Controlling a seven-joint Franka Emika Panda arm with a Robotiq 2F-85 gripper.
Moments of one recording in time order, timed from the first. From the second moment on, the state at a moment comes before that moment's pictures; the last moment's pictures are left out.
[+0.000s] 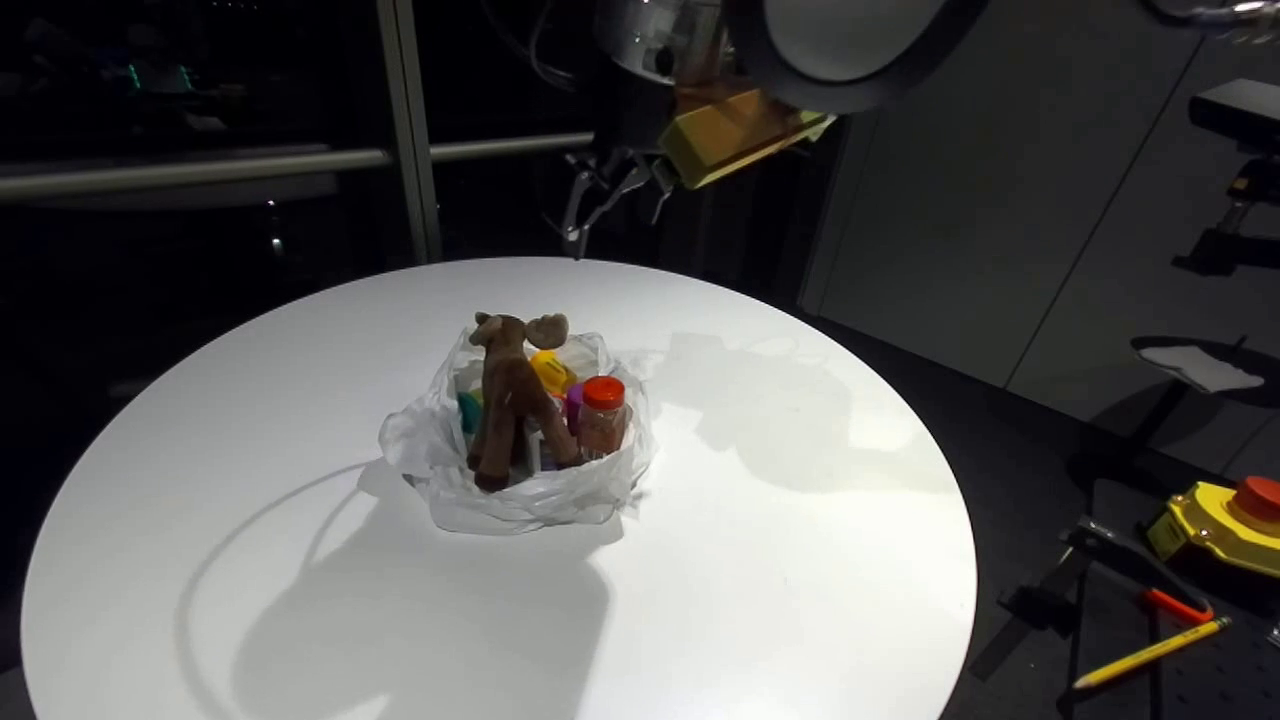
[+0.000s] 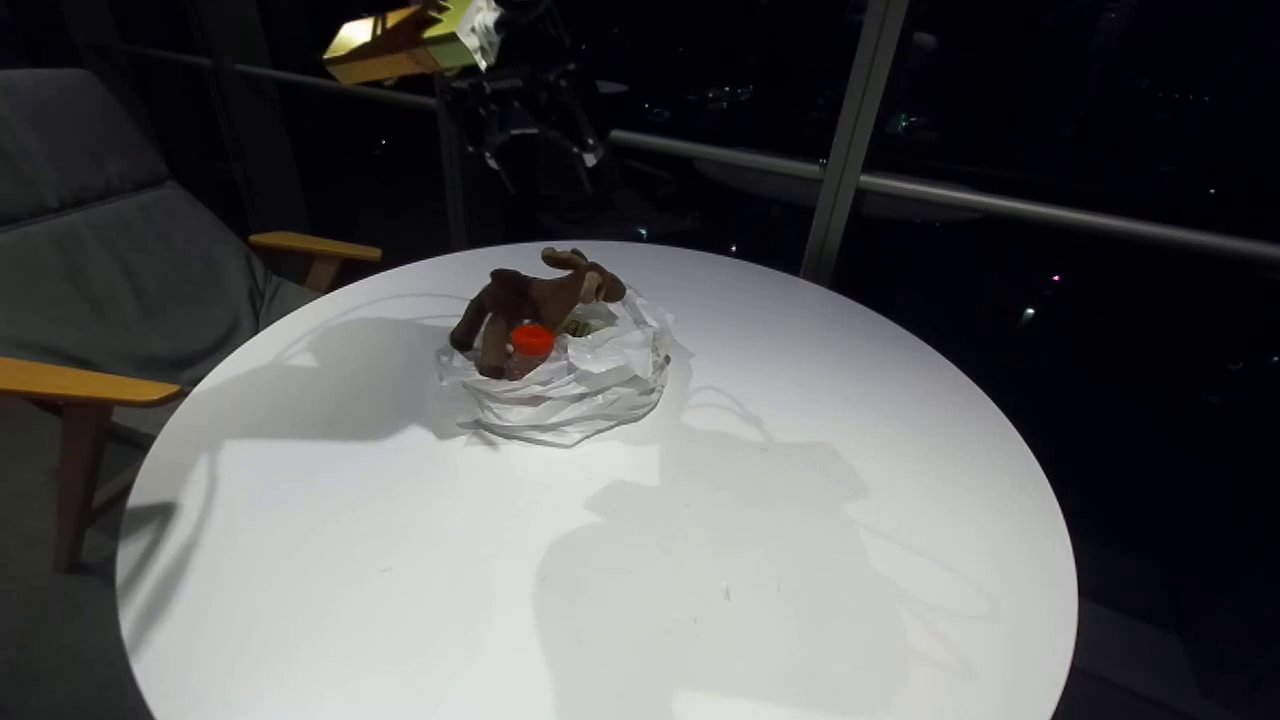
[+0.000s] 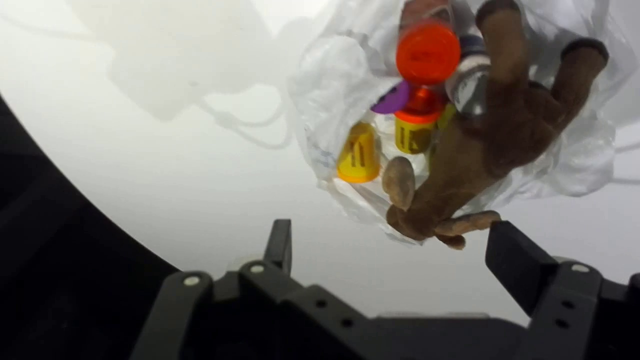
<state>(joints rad) 0.68 0.30 -0.52 -2.08 -0.34 2.68 0.48</state>
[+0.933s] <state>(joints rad) 0.29 -0.27 0.04 -2.34 -0.04 1.74 0.30</state>
